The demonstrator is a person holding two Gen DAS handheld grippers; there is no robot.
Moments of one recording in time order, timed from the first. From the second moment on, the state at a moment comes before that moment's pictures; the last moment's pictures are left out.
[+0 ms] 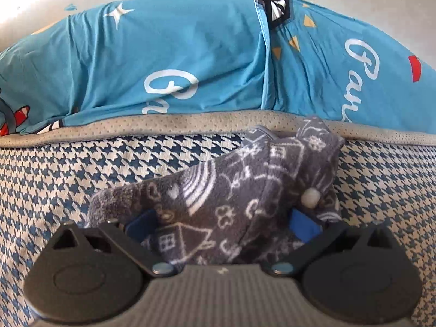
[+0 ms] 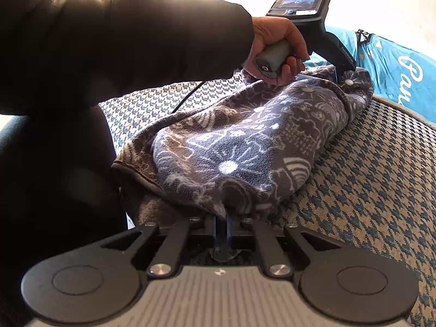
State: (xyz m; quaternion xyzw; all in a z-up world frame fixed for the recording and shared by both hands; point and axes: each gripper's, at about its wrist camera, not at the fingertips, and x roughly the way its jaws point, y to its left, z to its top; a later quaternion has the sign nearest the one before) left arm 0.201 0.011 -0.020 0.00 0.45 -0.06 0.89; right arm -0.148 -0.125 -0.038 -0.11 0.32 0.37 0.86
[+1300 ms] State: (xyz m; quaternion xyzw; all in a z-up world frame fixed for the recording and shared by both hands) left arm 0.145 0.028 0.007 0.01 0.43 -0.08 0.90; right arm -0.171 -0.135 -0.018 -0.11 0.32 0.44 0.83
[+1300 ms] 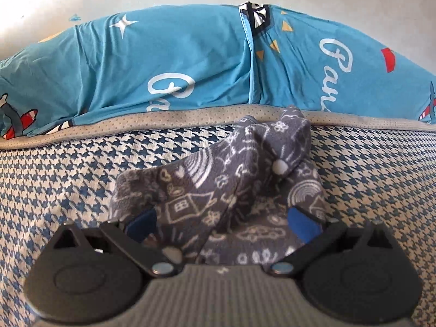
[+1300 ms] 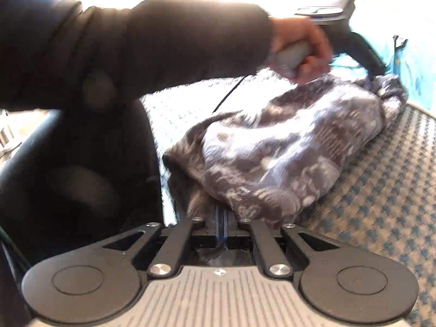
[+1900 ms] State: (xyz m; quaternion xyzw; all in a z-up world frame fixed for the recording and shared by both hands) left arm -0.012 0.014 0.010 0.07 0.40 -0.13 0.90; right arm -0.050 -0.186 0.033 -0.05 0.30 0.32 0.90
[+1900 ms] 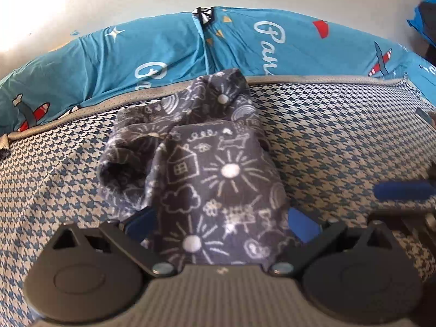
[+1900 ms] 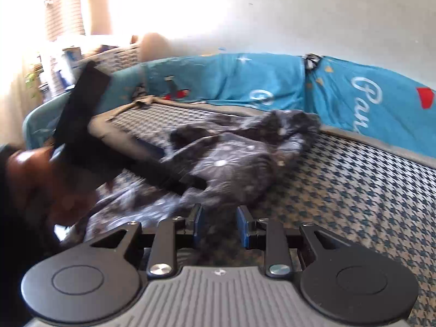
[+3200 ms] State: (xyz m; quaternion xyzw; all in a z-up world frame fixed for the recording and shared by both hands) left arm -0.050 0.008 -0.049 0.14 0.43 -0.14 0.88; right arm 0.171 -0.164 -0.054 0.20 0.35 0.22 0.89
